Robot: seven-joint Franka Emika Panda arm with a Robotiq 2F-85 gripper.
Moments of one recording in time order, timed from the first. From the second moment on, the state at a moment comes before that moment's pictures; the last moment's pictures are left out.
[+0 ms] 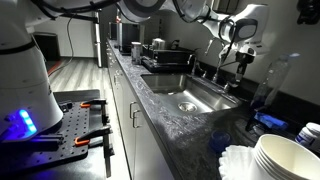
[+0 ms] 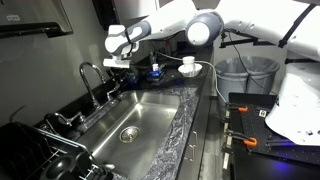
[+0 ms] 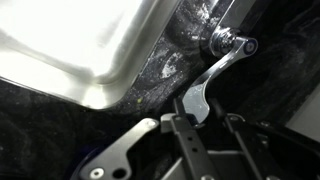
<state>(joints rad) -0.08 1.13 -0.10 -0.74 0.21 2.15 0.85</state>
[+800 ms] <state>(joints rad) -0.07 1.12 -0.10 -0.74 0.21 2.09 0.95</state>
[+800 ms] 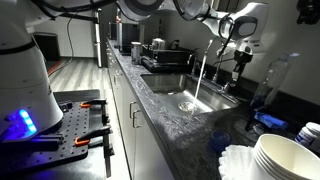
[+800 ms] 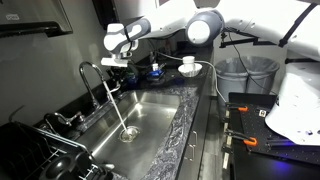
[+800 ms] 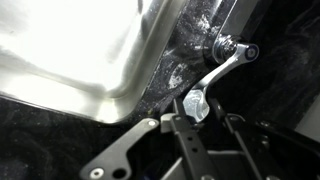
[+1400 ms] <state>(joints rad) -0.07 1.12 -0.10 -0.74 0.21 2.09 0.95</state>
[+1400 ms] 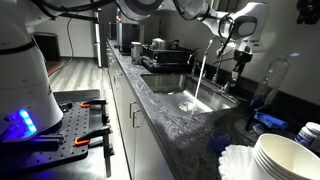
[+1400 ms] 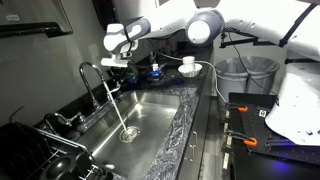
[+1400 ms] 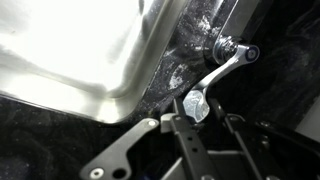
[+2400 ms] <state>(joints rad) -0.06 1.11 -0.10 -0.75 0.18 2.09 0.95</state>
